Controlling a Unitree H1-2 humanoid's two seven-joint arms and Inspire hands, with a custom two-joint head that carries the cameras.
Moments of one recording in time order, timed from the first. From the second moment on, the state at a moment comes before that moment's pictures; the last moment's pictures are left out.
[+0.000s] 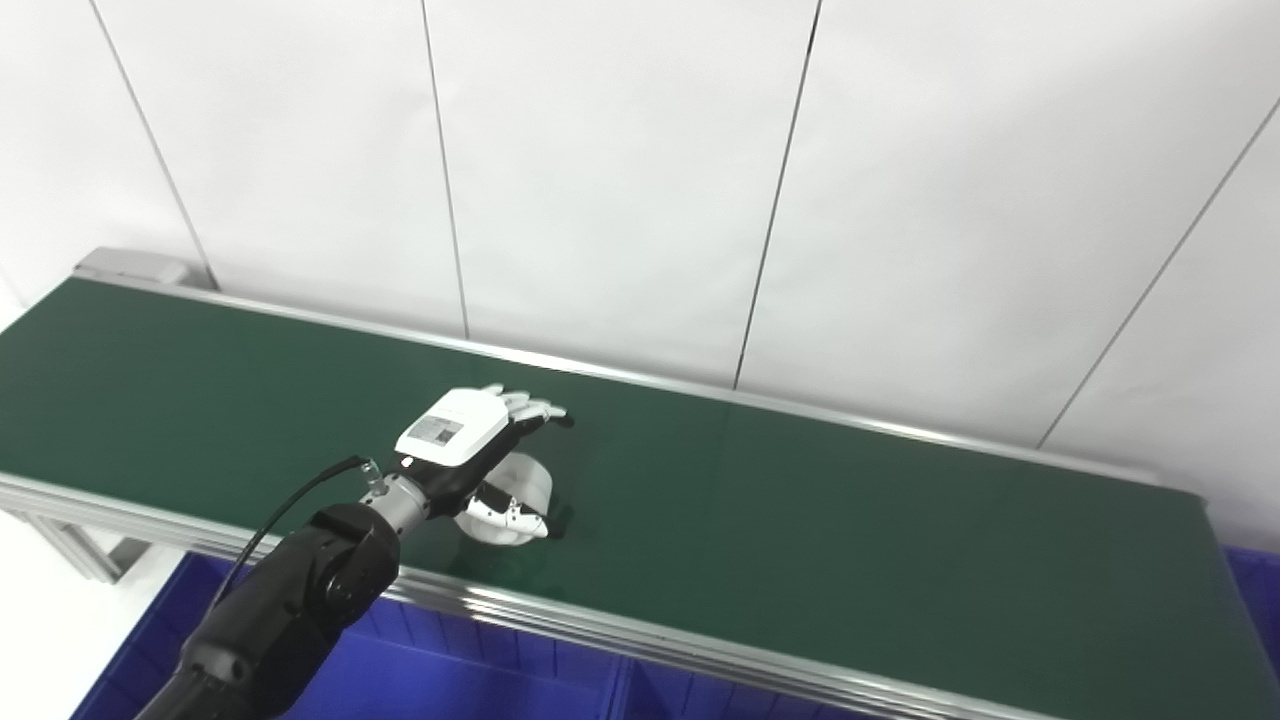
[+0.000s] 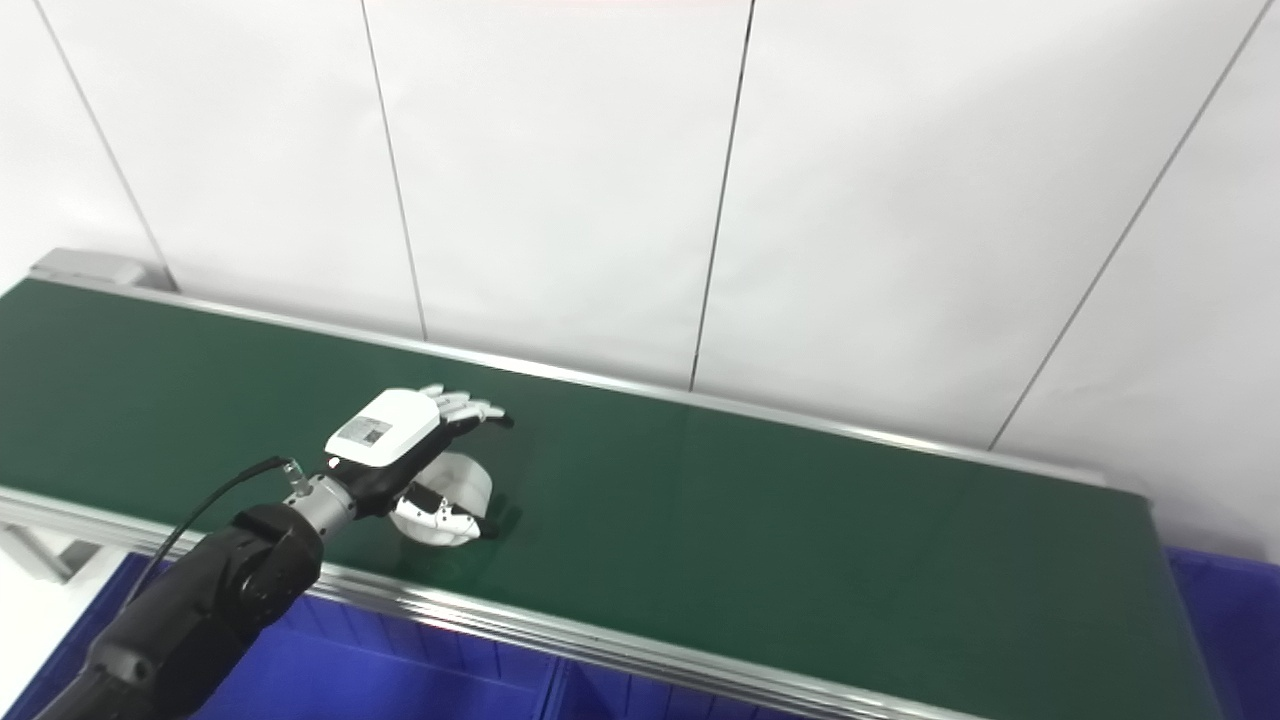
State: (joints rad) left arm -0.33 0.43 -0.23 0.41 0.84 -0.26 0.05; right arm 0.35 -0.02 0.00 0.14 0.14 -0.40 0.07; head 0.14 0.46
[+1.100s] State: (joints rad) left arm -0.46 0.46 -0.54 0.31 0.99 -0.20 -0.14; right arm 0.37 0.02 0.00 0.09 0.11 -0.40 0.05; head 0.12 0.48
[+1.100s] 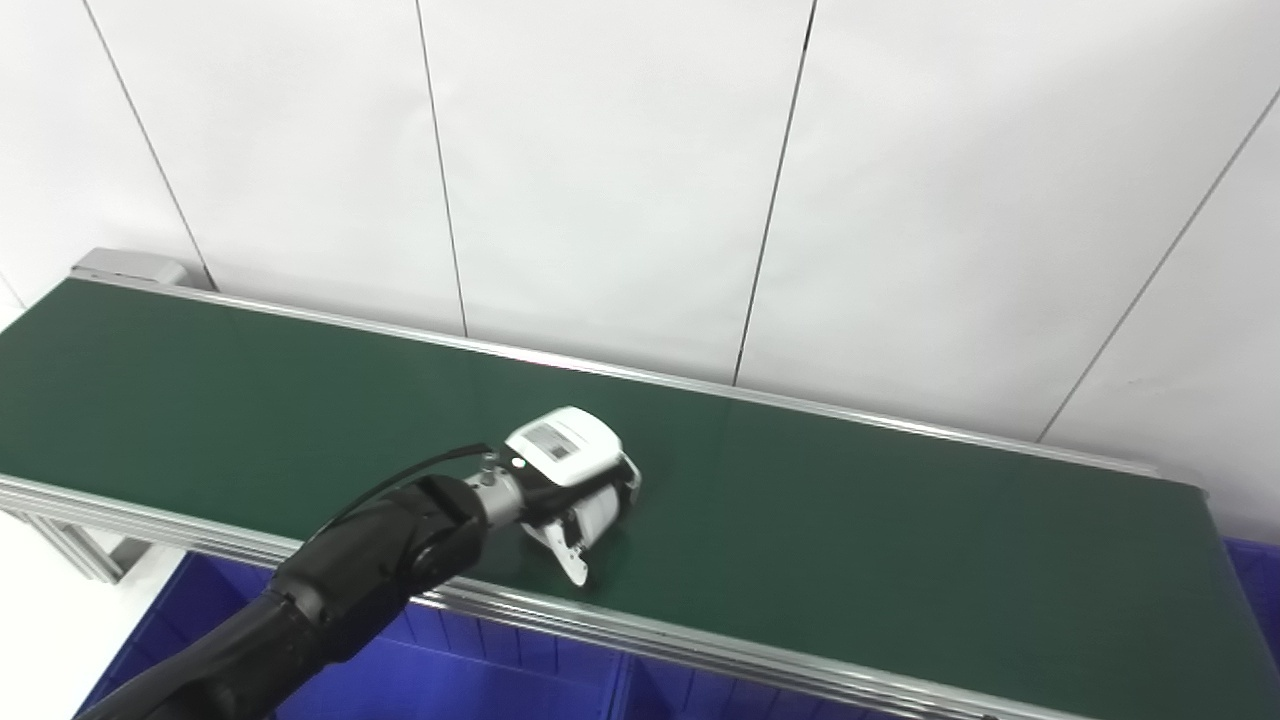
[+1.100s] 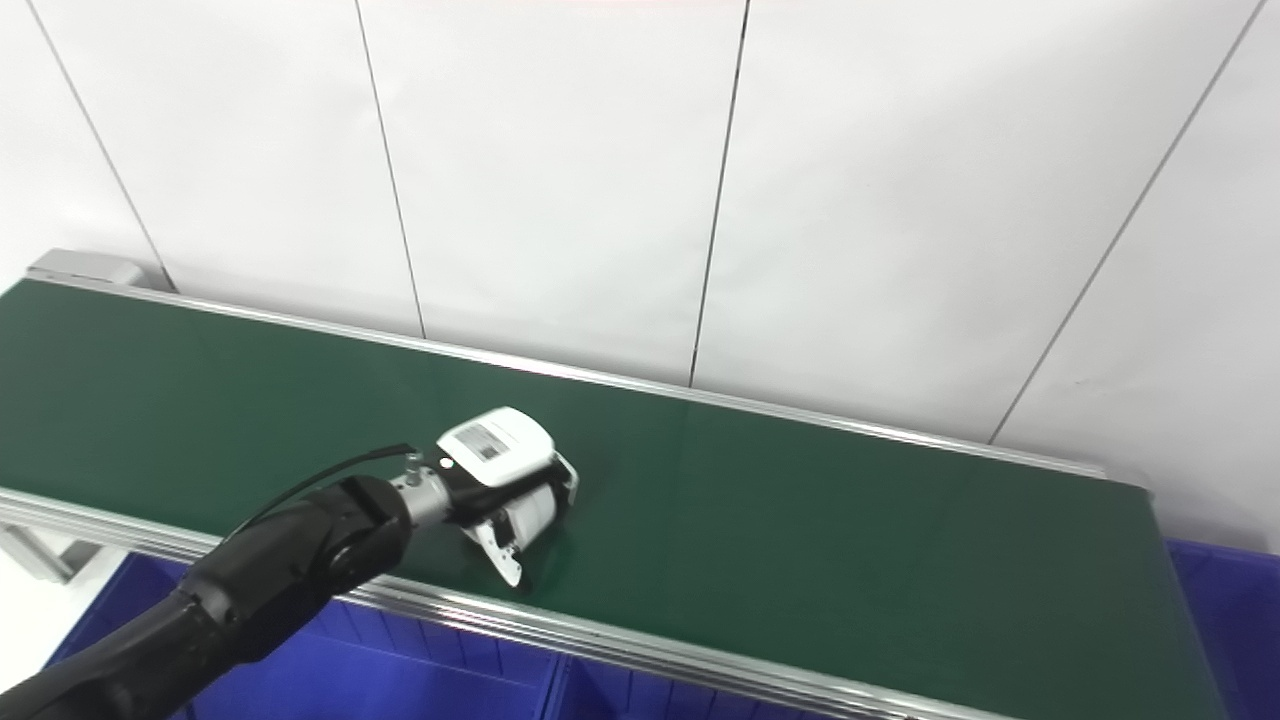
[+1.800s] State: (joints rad) left arm -0.41 0.51 -0.44 -0.03 0.98 -0.10 -0.41; right arm 0.38 0.01 0.01 0.06 0.11 -0.39 0.05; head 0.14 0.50
